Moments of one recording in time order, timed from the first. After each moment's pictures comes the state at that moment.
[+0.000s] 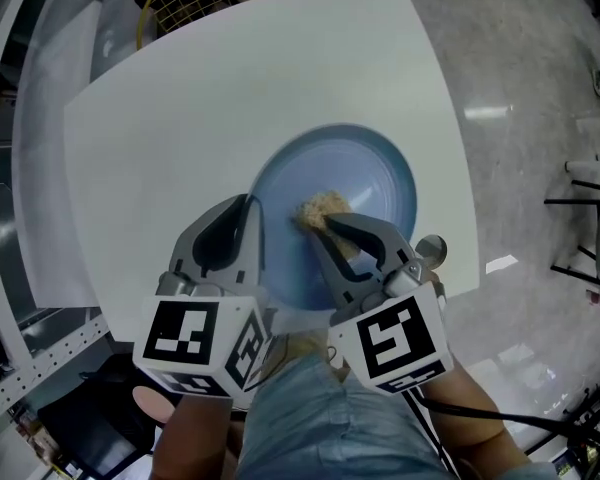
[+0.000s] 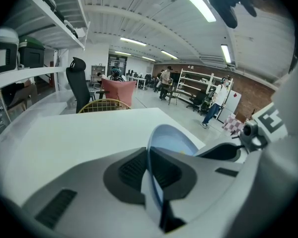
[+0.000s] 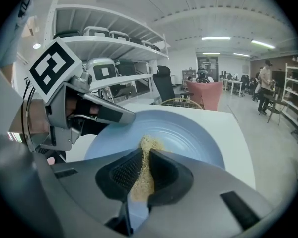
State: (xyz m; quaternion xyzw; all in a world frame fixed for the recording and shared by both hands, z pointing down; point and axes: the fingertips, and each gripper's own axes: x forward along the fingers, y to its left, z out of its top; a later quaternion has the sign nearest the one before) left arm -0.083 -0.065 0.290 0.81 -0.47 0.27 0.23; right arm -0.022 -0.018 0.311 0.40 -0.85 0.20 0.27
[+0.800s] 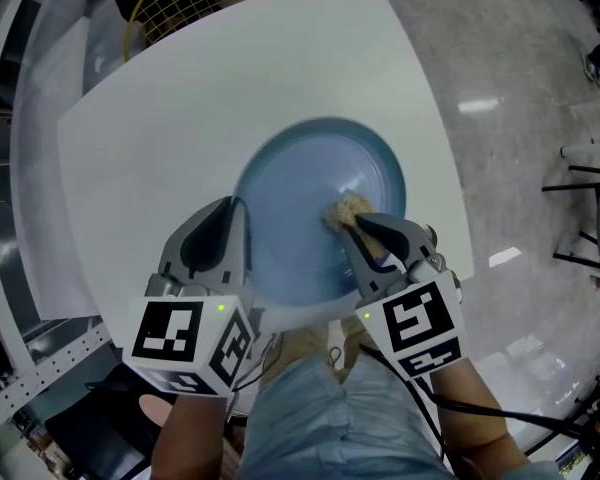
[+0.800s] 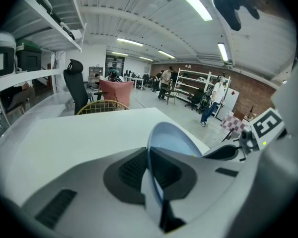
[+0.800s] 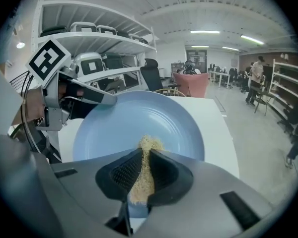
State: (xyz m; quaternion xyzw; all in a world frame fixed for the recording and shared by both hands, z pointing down) left arm -0.075 -0.057 0.287 0.81 -0.46 0.27 0.22; right arm 0.039 0.004 0.338 0.45 -0.81 0.24 0.29
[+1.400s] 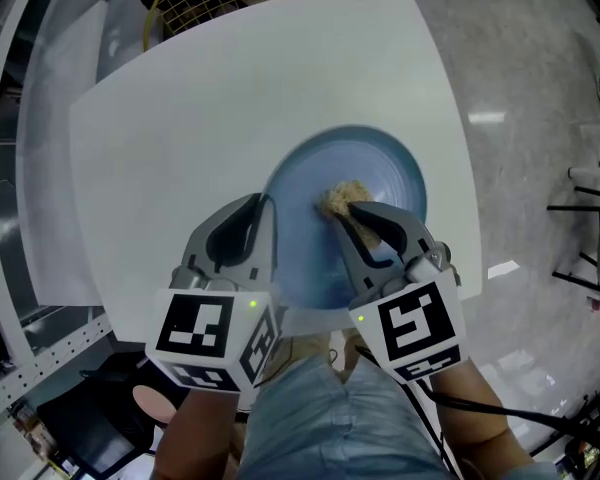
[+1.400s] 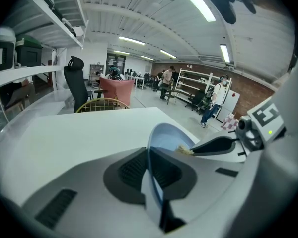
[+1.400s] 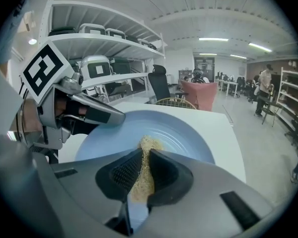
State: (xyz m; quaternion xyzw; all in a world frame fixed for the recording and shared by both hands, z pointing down) left arm -0.075 -0.070 0.294 0.82 -0.46 0.27 0.23; right arm 0.002 -0.037 0.314 0.42 -0.84 0.20 0.28
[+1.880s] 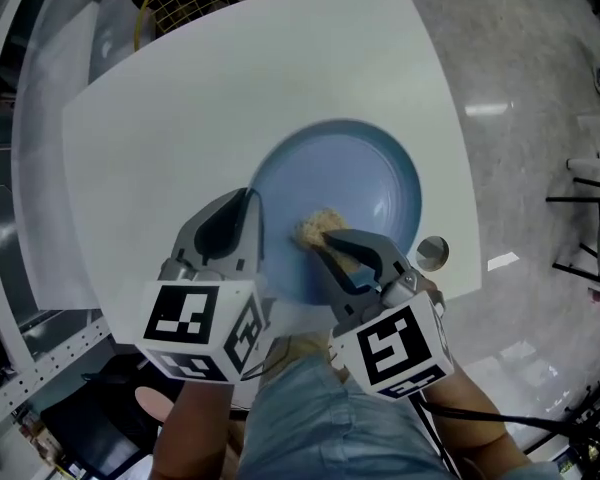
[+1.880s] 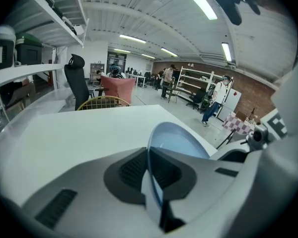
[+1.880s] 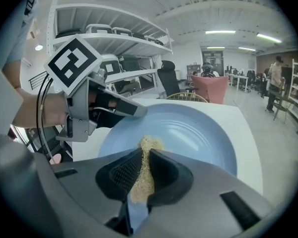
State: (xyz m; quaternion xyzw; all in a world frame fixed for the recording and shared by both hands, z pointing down) left arm -0.085 -0.075 0.307 0.81 -0.46 0.28 0.24; right arm -0.029 0.000 0.325 0.37 -0.86 0.22 0.28
